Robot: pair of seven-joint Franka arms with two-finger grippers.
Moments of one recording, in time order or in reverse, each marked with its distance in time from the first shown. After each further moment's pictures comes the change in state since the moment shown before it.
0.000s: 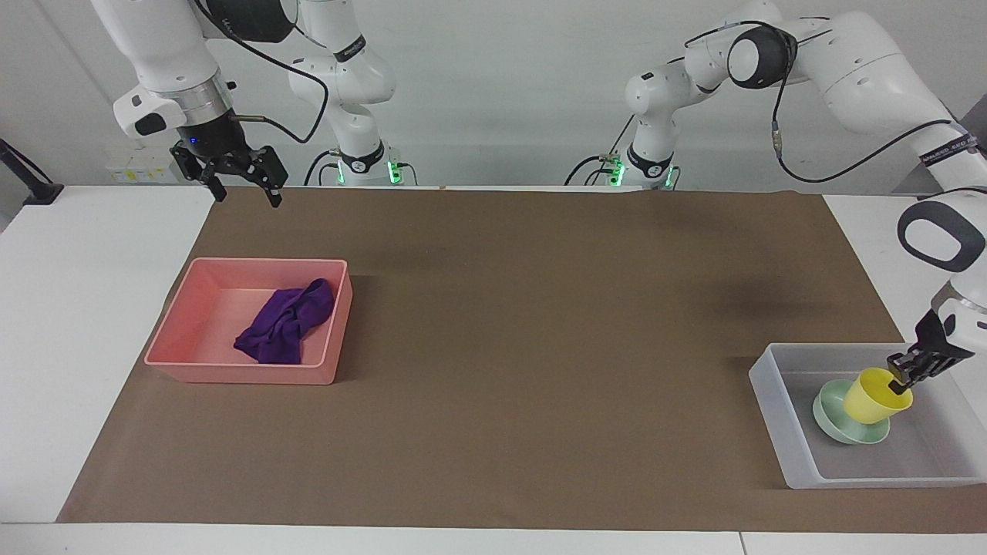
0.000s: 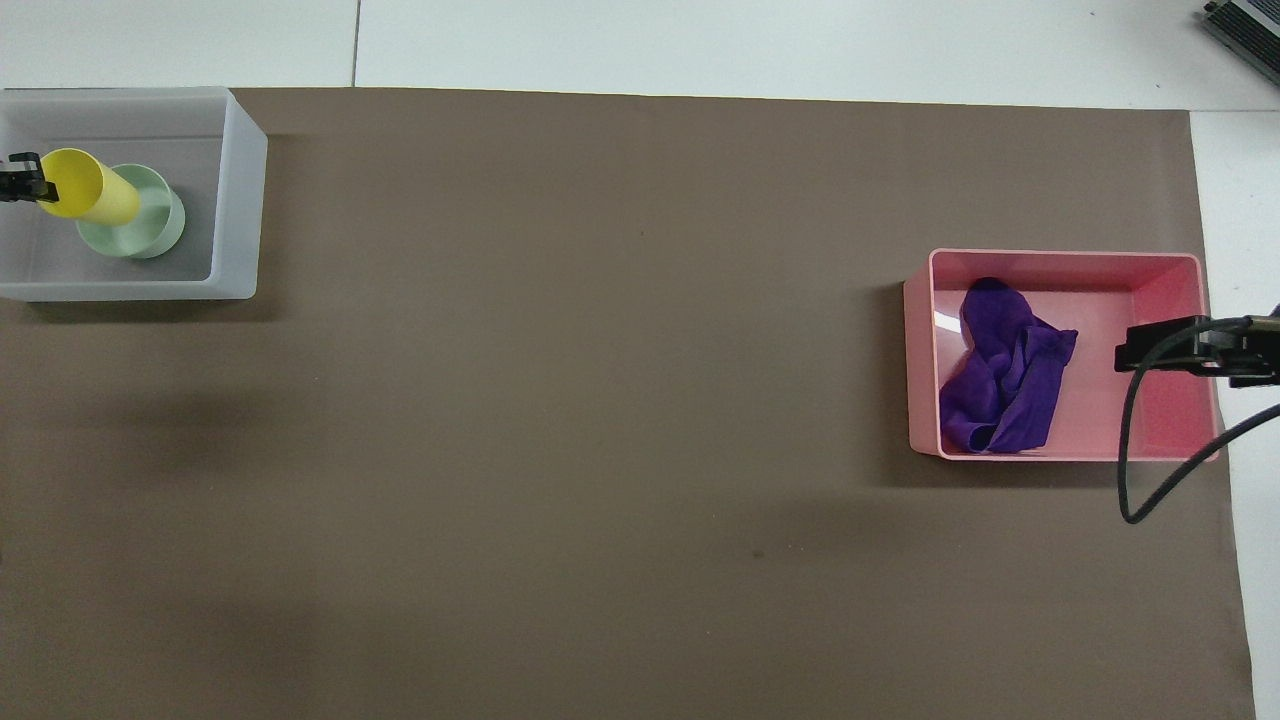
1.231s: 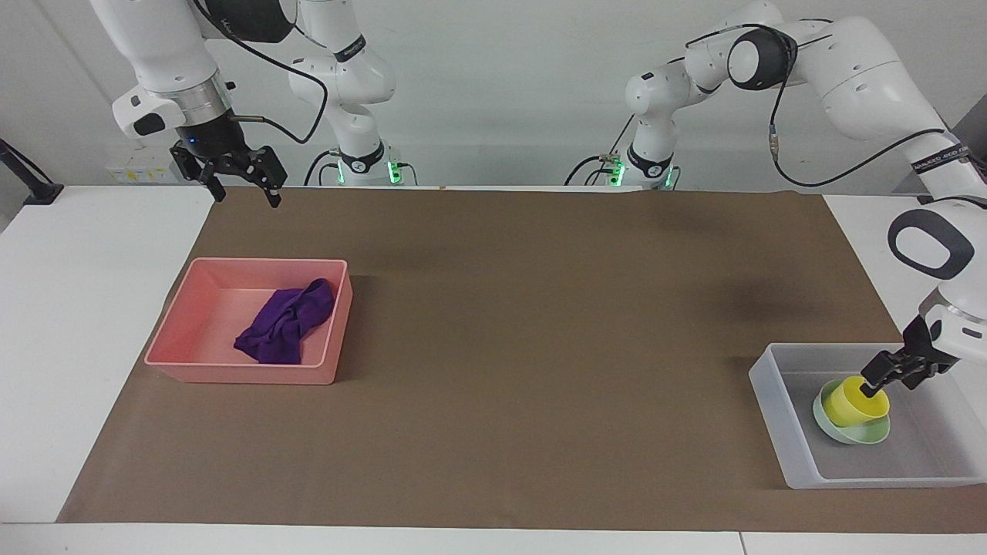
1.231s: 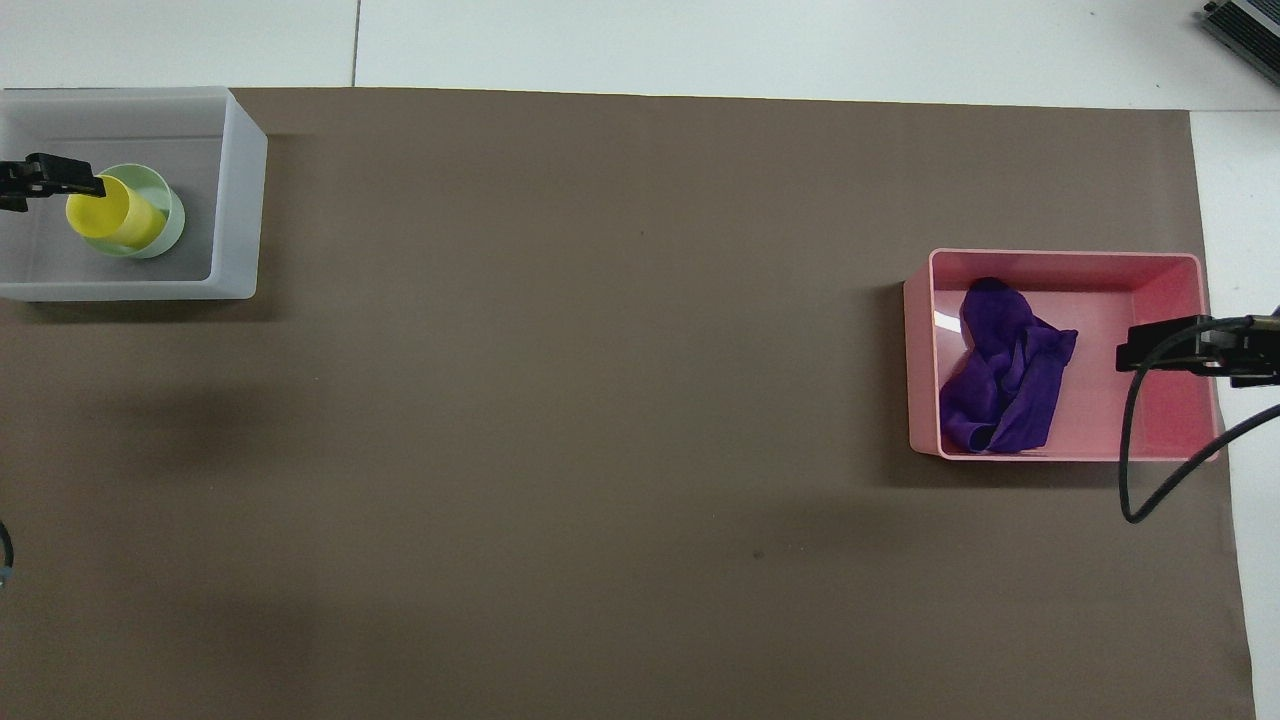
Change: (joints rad) left arm -0.018 -0.023 -0.016 -0.032 -0.016 0.022 0.068; right arm 0.000 0.000 -0.001 0.000 0.000 0.001 0.000
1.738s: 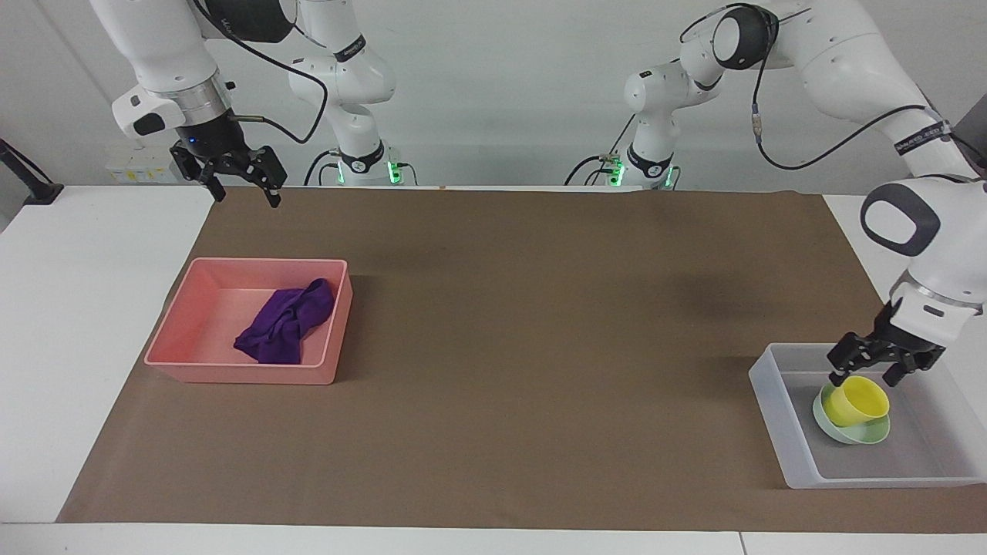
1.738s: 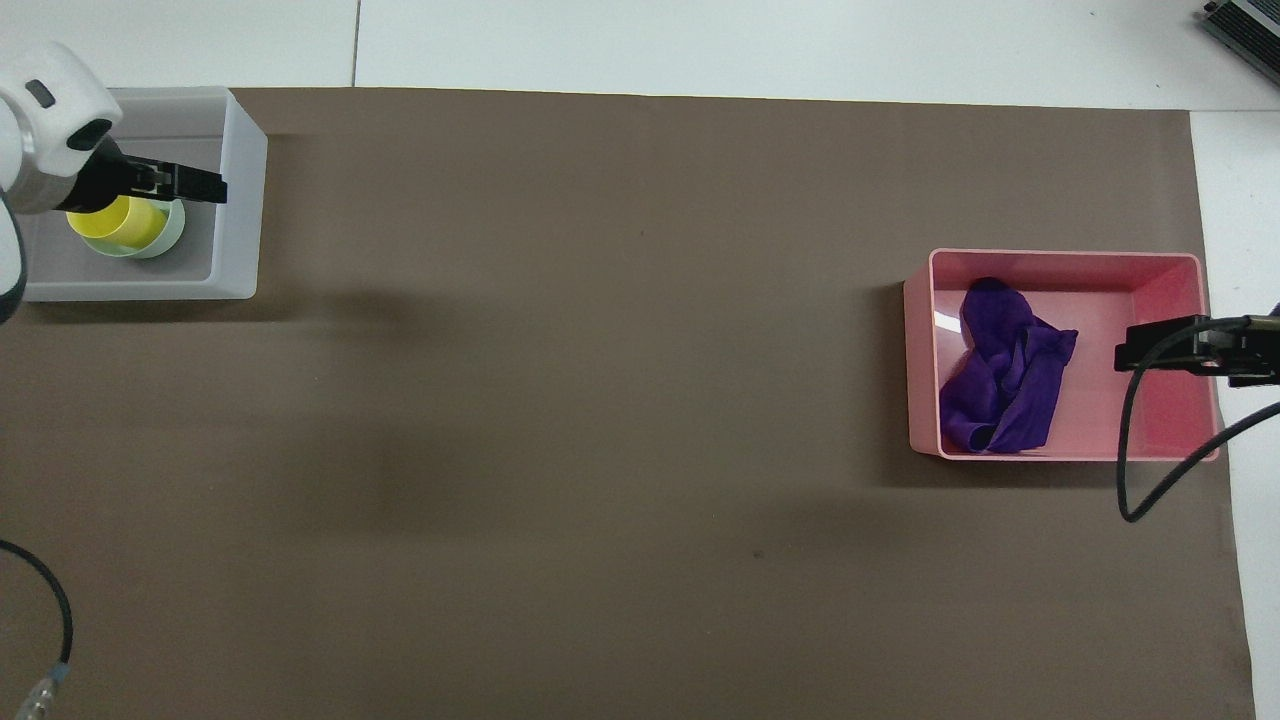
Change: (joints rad) left arm -0.251 -0.341 -0.010 -0.319 0.003 -0.005 0.009; right arm 0.000 0.000 0.000 -0.009 0.000 0.012 0.000
